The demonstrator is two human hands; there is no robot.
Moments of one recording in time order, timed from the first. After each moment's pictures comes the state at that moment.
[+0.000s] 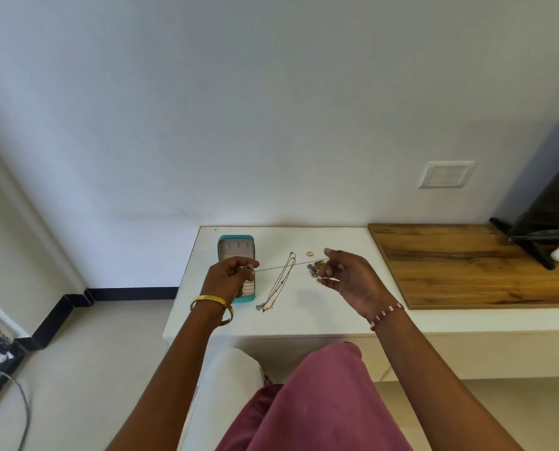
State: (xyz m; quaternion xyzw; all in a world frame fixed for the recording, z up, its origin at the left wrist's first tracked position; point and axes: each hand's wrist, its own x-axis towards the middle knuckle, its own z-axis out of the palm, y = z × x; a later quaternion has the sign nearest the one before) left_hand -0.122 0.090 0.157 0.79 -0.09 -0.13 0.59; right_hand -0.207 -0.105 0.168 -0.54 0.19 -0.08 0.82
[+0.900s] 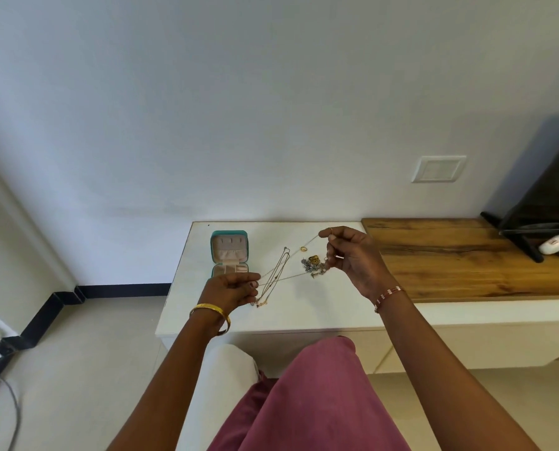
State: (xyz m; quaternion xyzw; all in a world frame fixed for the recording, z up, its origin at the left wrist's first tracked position) left_hand -0.127 0.090 0.130 0.70 -0.06 -0.22 0.68; right_hand -0.204 -0.122 0.178 -0.63 0.13 -0.16 0.75
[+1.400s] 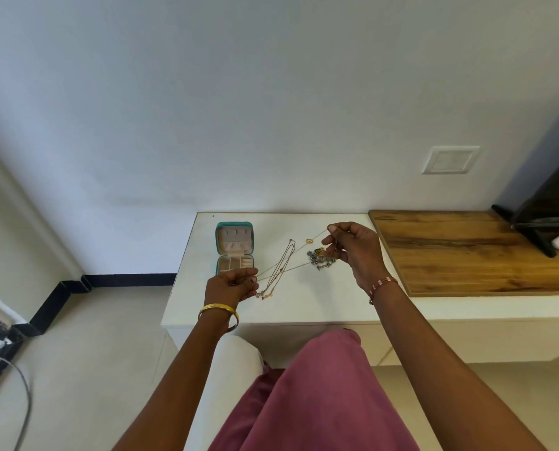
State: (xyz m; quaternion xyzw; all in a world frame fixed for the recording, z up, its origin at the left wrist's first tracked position) left_hand -0.124 0.089 0.110 0.71 -0.02 -0.17 0.68; right_hand -0.183 -0.123 0.160 -0.63 0.20 -0.21 0.72
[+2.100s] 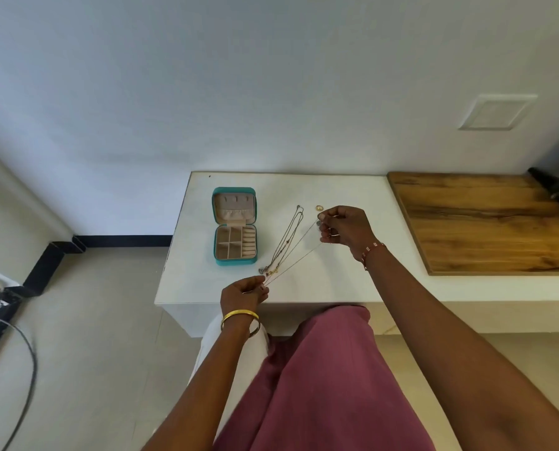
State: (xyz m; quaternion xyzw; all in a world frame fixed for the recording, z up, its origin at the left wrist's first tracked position) left_hand -0.113 0.061 0.030 0.72 0.14 -0.20 0.65; right_hand -0.104 -0.150 0.091 -0.68 0.29 -0.07 0.67
